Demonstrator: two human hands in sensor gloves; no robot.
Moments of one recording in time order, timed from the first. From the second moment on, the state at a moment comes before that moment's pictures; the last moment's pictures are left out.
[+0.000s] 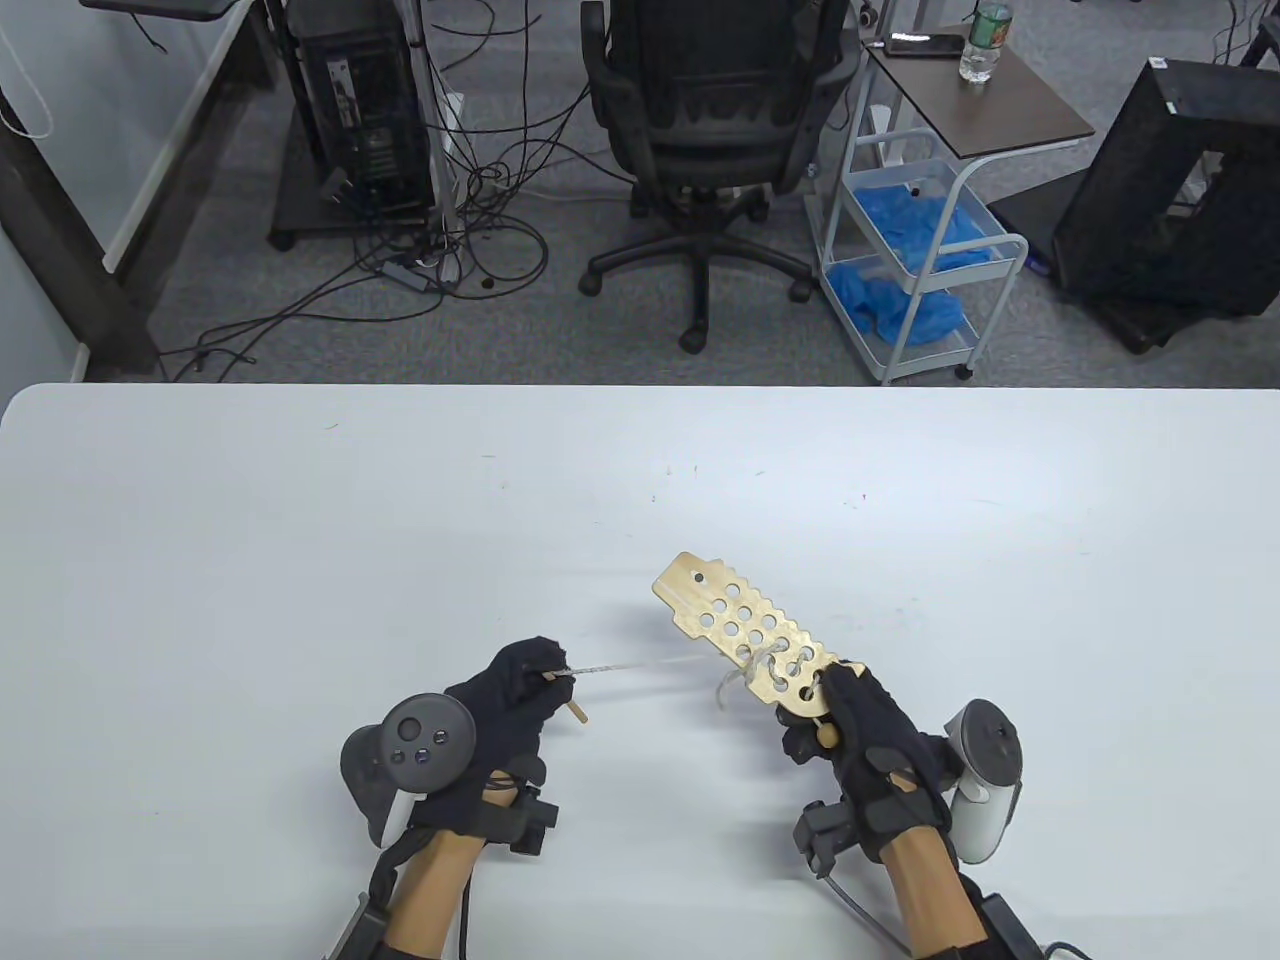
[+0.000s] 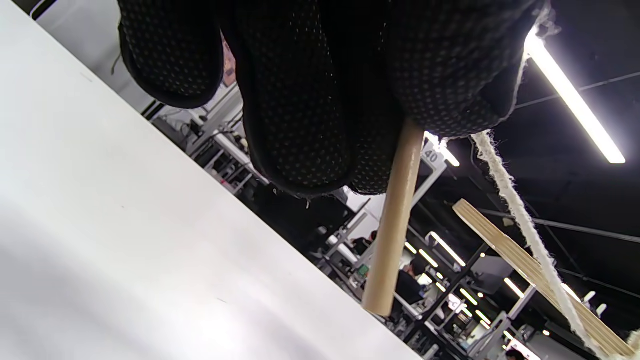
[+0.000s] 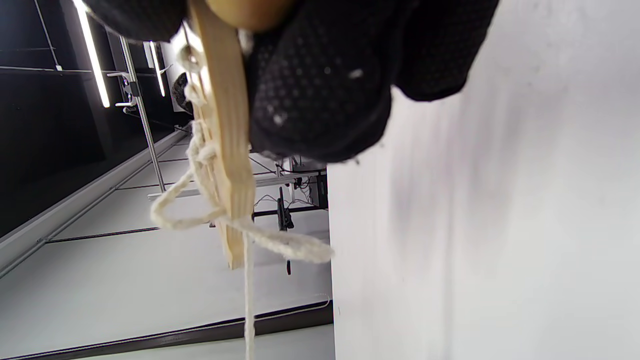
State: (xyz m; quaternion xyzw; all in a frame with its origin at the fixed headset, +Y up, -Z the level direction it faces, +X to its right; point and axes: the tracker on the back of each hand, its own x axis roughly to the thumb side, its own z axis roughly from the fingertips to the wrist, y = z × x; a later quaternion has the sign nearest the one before) left_hand -0.195 -0.713 -0.252 0.13 -0.04 0.35 0.93; right_hand 0.208 -0.783 -0.248 -0.09 0.04 0.65 0.75
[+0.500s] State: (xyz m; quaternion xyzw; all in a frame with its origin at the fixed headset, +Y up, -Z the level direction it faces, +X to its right) left_hand -0.196 -0.714 -0.255 0.14 -0.03 0.33 0.93; right_hand 0.224 -0.788 -0.247 -0.13 0.01 0.66 0.74
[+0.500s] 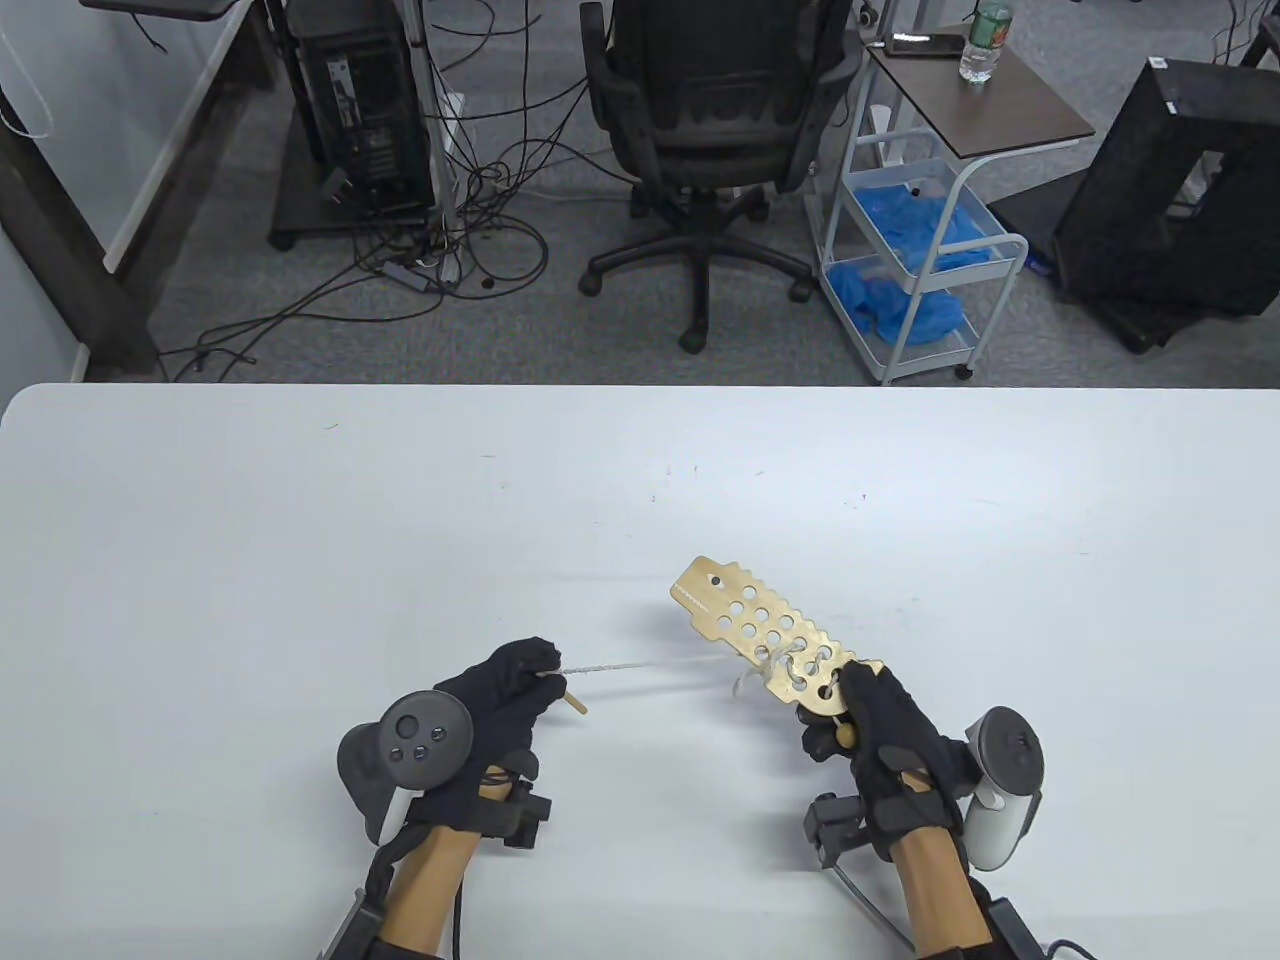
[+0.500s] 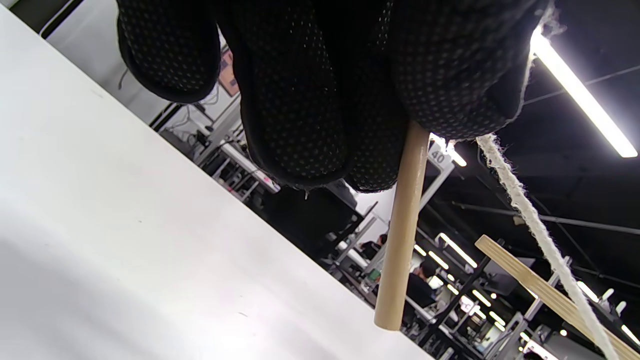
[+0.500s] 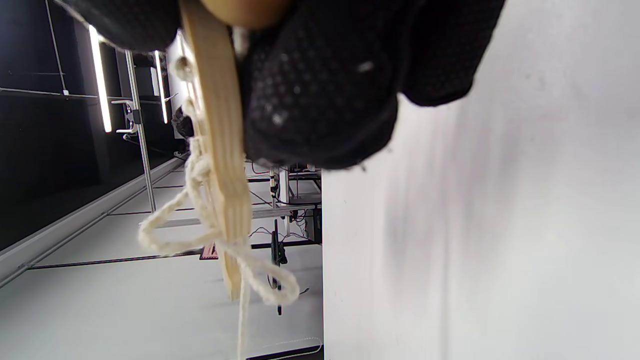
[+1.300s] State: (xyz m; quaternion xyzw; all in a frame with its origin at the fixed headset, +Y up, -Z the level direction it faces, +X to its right) left_hand -0.202 -0.707 -0.255 0.15 -0.01 0.31 0.94; right_hand 0.230 -0.789 -0.249 -0.15 0.00 0.65 0.74
